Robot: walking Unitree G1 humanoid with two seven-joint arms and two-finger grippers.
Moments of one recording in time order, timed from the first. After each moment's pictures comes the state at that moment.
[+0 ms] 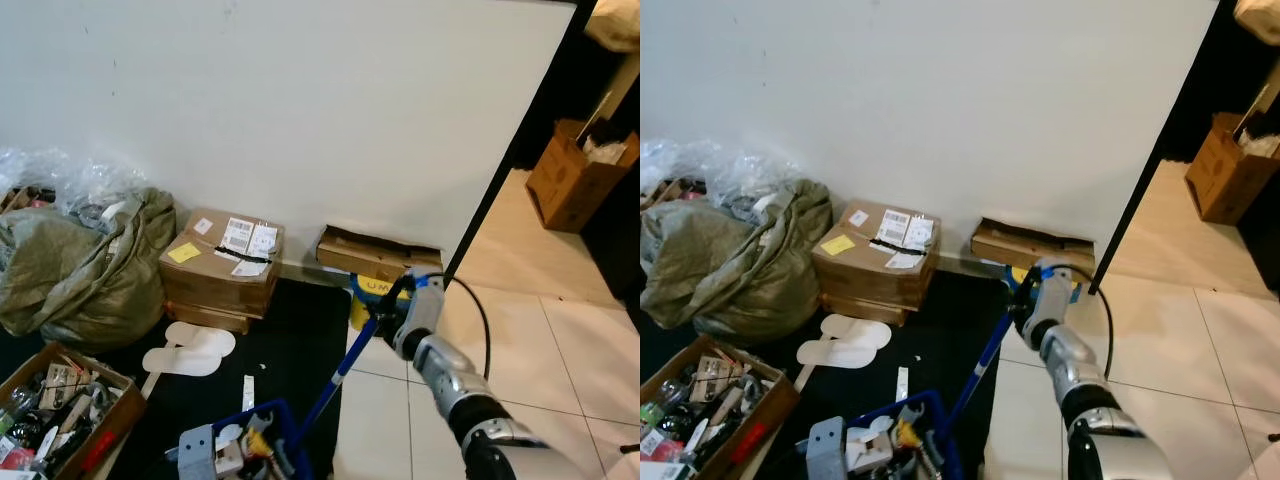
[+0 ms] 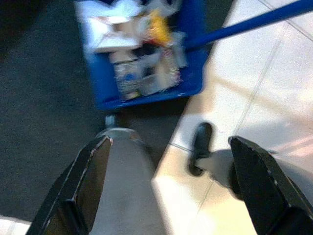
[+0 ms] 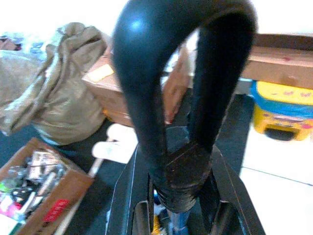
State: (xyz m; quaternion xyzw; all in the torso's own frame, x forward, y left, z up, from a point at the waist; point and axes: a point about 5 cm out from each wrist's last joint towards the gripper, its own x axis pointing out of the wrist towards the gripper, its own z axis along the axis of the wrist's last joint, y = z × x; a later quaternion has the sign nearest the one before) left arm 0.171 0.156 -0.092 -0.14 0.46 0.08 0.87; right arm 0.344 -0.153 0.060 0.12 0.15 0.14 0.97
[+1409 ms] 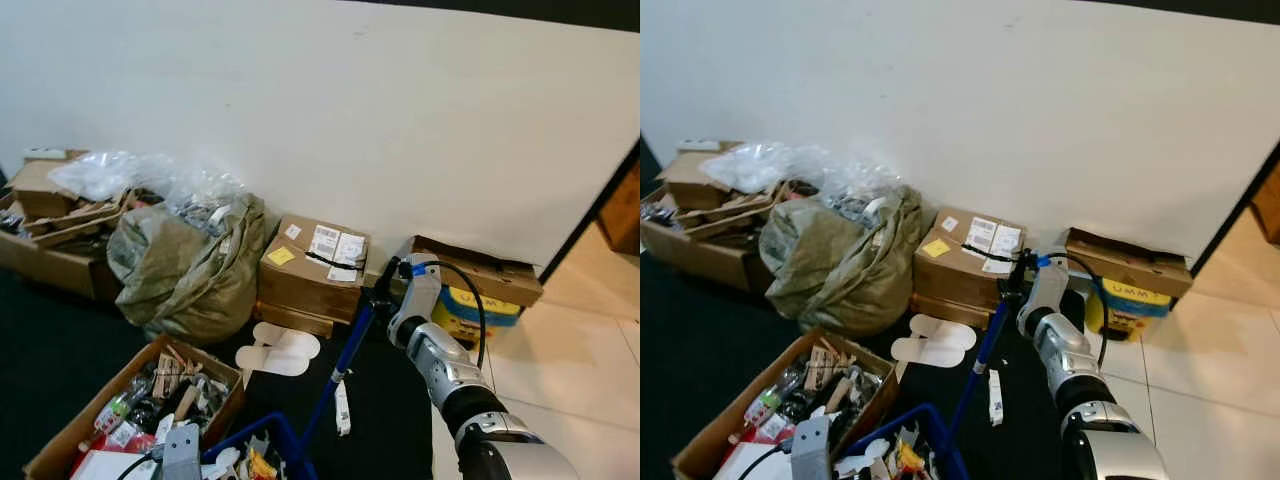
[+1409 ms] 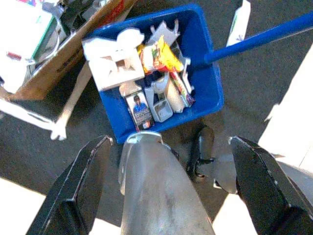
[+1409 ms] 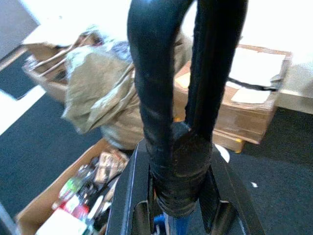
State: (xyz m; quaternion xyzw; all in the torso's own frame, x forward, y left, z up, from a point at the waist) left arm 0.171 0.158 -0.092 -0.13 0.46 0.06 0.88; right arm 0.353 -0.160 0.076 0.12 0.14 0.15 0.97
